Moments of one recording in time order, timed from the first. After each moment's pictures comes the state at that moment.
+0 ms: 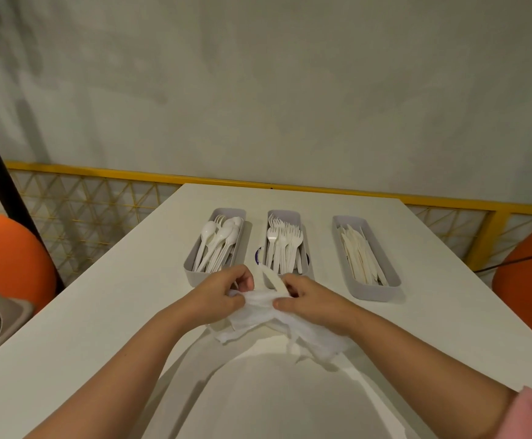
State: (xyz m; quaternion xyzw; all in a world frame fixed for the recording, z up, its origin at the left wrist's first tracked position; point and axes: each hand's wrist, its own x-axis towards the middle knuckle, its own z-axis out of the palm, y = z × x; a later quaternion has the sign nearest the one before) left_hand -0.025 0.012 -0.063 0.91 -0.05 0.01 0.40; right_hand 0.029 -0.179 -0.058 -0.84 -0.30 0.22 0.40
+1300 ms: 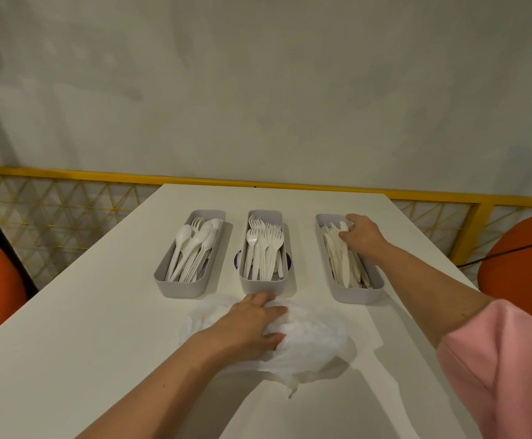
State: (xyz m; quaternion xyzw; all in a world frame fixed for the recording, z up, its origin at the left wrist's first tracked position) left_hand -0.004 -0.064 -0.085 0.98 -0.13 -0.05 0.15; right_hand 0.167 -0.255 -0.023 -0.94 -0.06 -0.03 0.33
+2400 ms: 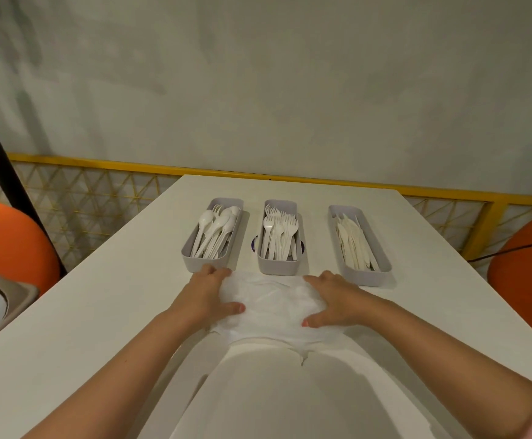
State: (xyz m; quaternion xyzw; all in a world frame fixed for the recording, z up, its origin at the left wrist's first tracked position) left_hand -0.044 0.002 -0.083 0.97 0.11 0.02 0.22; right_hand 0.025 -0.224 -0.055 -0.94 -0.27 0.18 0.05
